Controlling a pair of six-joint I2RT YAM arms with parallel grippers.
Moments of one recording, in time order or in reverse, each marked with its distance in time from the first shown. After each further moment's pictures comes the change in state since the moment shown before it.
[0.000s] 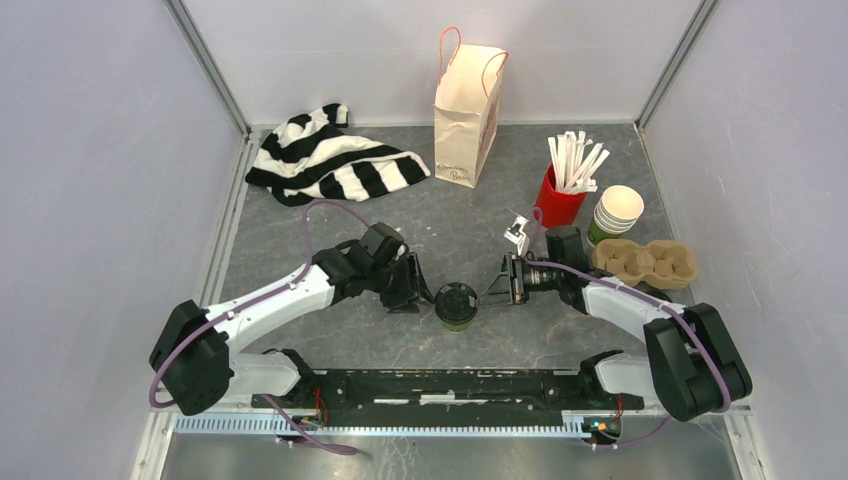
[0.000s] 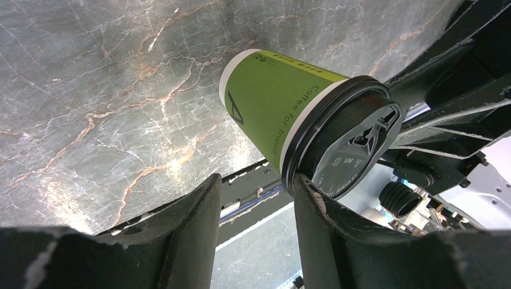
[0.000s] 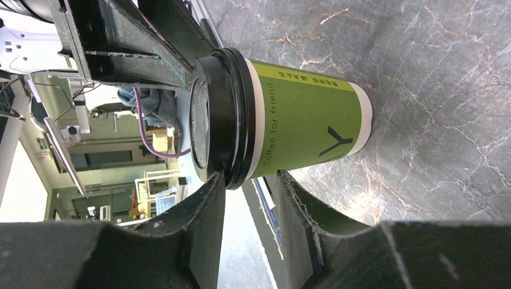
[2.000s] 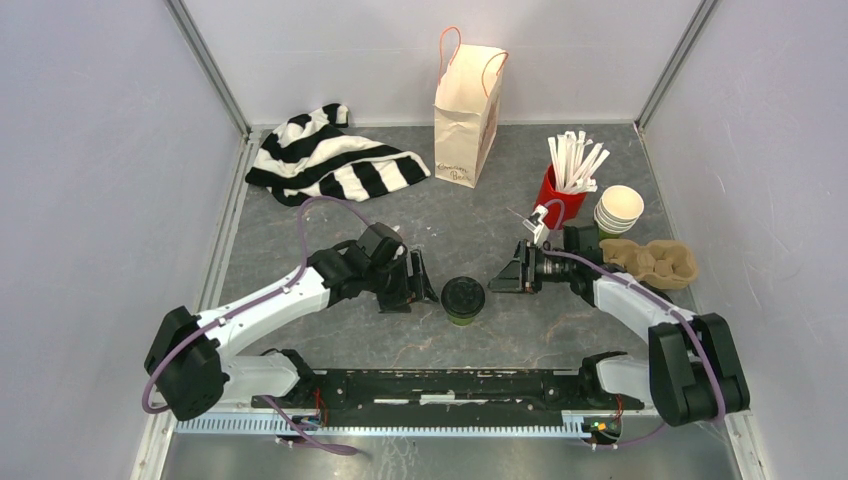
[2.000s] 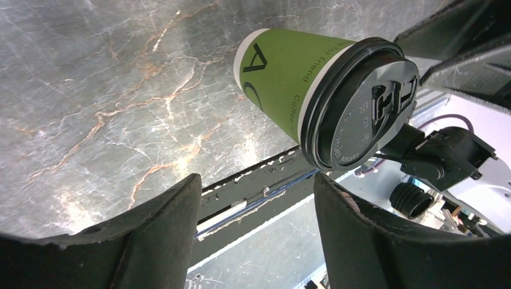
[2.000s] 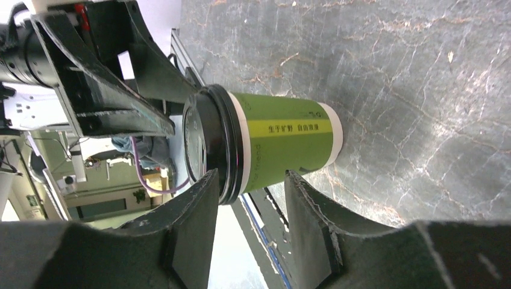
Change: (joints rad) left arm -0.013 -0.045 0.014 -0.036 -0.033 0.035; right arm -0.134 -0.040 0.048 -0.112 0.048 -0.022
